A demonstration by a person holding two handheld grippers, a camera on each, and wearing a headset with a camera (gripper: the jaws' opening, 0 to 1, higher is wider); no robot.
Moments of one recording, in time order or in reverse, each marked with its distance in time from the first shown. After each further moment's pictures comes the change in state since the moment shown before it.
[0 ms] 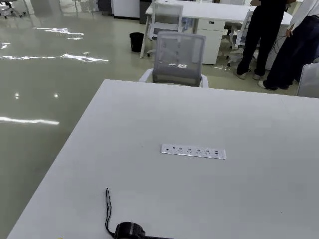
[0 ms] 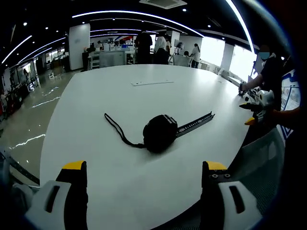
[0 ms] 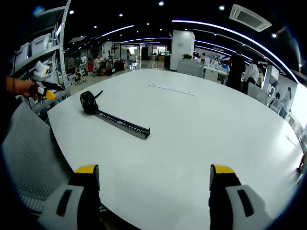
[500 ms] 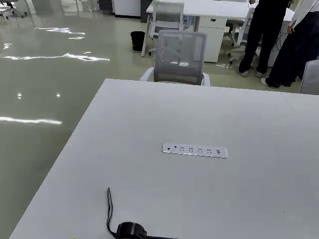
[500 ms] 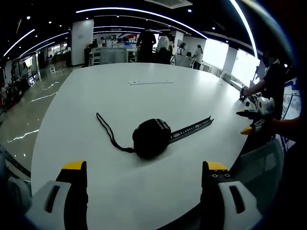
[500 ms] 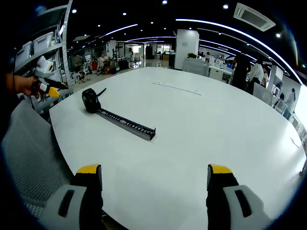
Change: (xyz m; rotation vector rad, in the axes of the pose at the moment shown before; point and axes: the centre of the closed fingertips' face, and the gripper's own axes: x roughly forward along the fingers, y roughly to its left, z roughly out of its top) left arm 0.017 -0.028 0.006 -0.048 0.008 -0.009; right arm 0.020 0.009 0.000 -0.017 0.010 0.041
